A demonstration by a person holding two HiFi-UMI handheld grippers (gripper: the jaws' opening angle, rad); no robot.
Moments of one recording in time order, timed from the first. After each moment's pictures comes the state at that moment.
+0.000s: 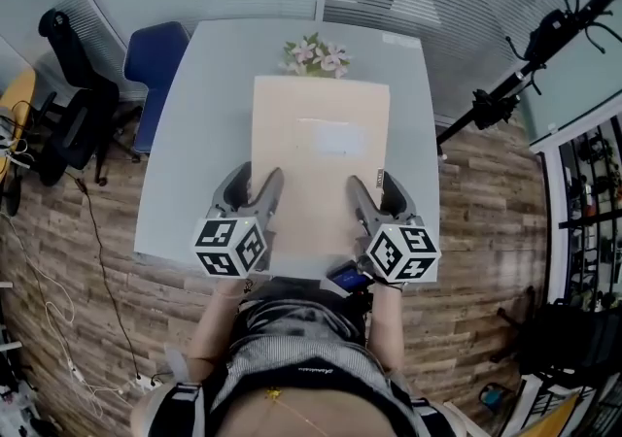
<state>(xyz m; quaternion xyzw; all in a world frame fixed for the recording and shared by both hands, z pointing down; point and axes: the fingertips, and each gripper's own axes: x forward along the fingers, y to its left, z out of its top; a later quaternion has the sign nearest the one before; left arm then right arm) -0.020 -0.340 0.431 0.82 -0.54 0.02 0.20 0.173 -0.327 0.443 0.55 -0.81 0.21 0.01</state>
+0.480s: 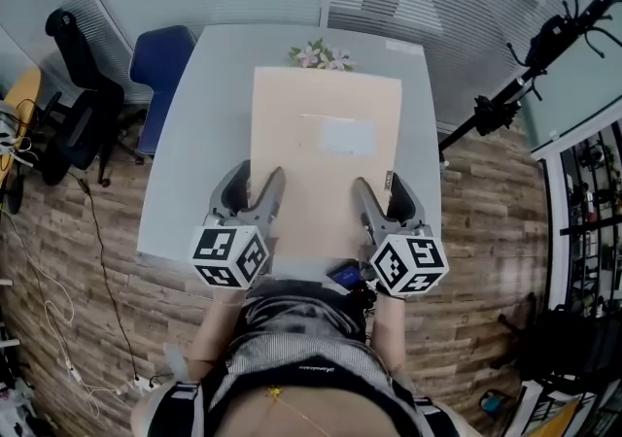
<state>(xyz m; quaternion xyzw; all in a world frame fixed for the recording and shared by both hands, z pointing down) -0.023 -0.326 0.385 0.82 -0.55 -0.01 0.16 0.170 -0.312 0.398 0.56 -0.81 0.17 -0.01</state>
